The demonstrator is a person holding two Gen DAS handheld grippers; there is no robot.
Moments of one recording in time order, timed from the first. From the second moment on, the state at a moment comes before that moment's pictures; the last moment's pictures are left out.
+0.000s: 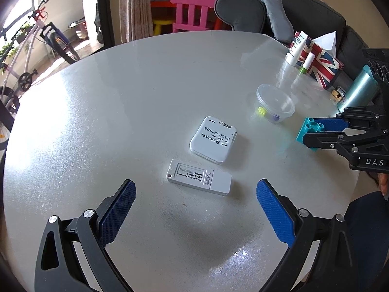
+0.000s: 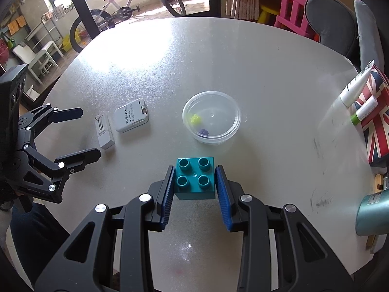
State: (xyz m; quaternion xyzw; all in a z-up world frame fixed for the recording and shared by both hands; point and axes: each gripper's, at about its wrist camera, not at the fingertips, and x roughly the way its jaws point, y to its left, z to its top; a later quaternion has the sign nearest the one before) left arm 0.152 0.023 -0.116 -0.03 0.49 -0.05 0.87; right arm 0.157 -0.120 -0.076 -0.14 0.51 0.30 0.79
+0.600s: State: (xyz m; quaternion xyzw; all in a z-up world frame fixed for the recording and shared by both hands) left arm 0.158 0.020 -0.122 -0.01 0.49 -0.05 0.87; right arm 0.158 -0.118 -0.074 -0.14 0.51 0.31 0.79
